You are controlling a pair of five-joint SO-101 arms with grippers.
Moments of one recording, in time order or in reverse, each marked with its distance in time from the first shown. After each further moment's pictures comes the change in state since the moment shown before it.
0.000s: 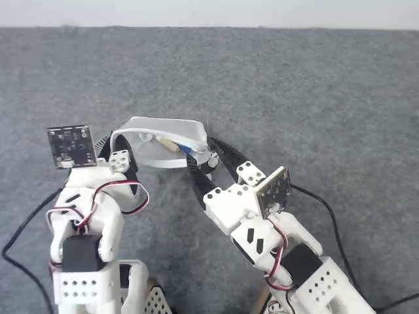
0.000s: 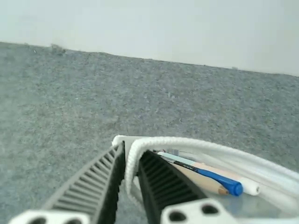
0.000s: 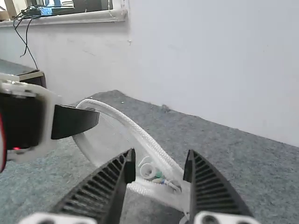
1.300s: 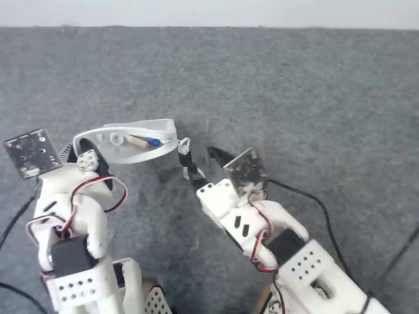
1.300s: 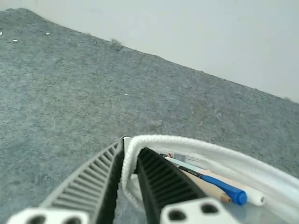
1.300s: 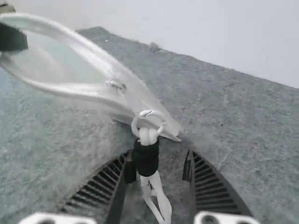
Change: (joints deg) left arm -13.0 0.0 0.0 0.0 3.9; right arm 1.3 19.2 -1.7 -2.0 1.8
